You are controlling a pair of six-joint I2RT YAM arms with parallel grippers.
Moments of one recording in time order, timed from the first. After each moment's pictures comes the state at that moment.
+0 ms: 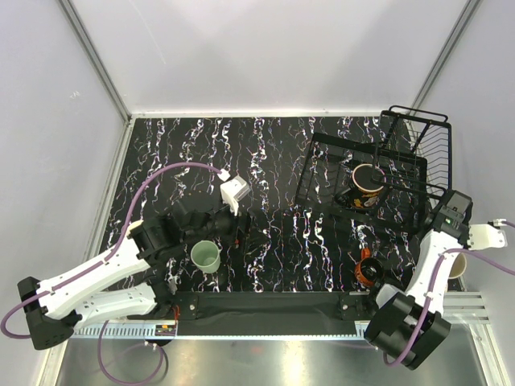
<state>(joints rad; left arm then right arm) -0.98 0.90 0.89 -0.41 0.15 -0.38 -0.61 0.93 0.75 -0.80 0.60 0.93</state>
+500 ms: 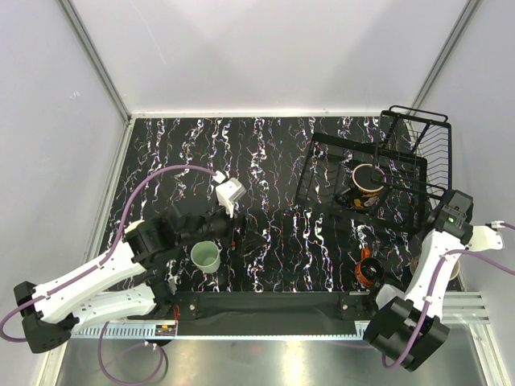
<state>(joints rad) -0.98 0.85 0.87 -0.42 0.15 -0.39 -0.61 0.91 0.80 -0.95 0.53 0.95</state>
